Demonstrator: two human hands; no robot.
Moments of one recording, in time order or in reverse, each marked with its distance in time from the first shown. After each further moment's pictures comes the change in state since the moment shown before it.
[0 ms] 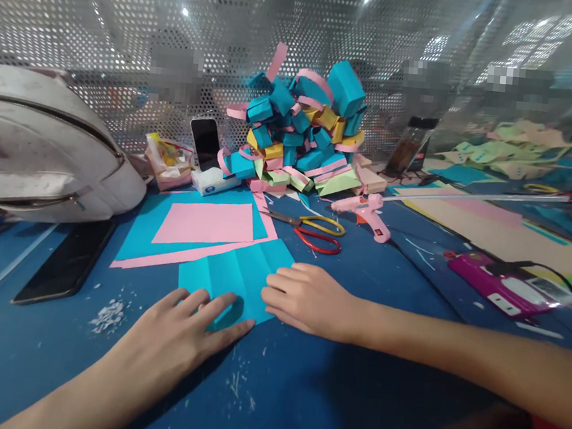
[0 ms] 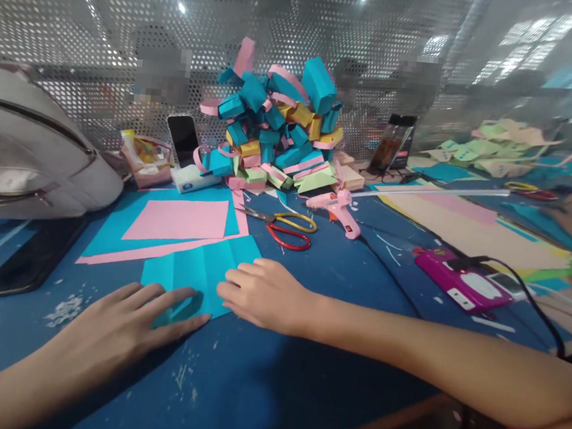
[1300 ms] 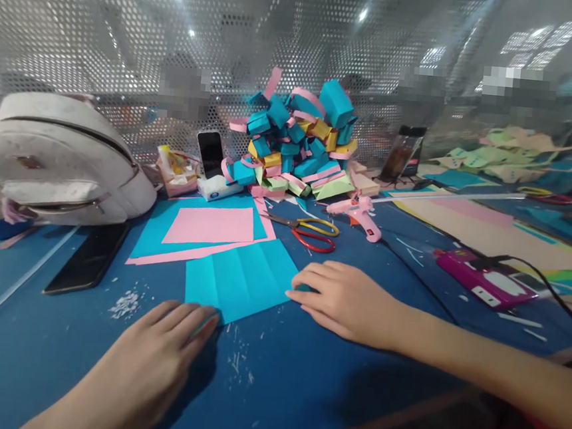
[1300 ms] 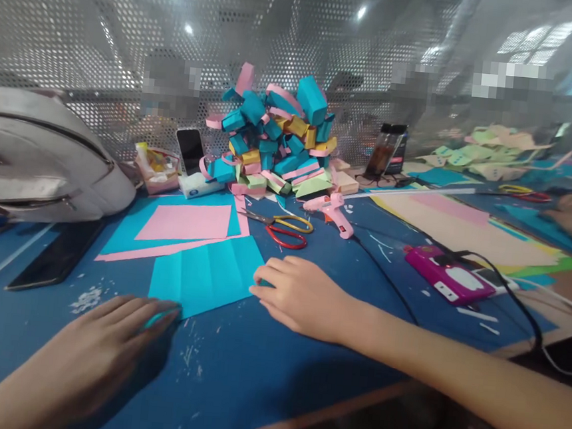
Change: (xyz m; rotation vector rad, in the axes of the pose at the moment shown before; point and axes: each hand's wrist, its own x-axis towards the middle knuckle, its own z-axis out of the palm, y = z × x) left_hand -0.037 0.025 -0.012 0.003 0.049 -0.118; right_hand -0.051 0.002 -0.032 0.021 -0.034 0.053
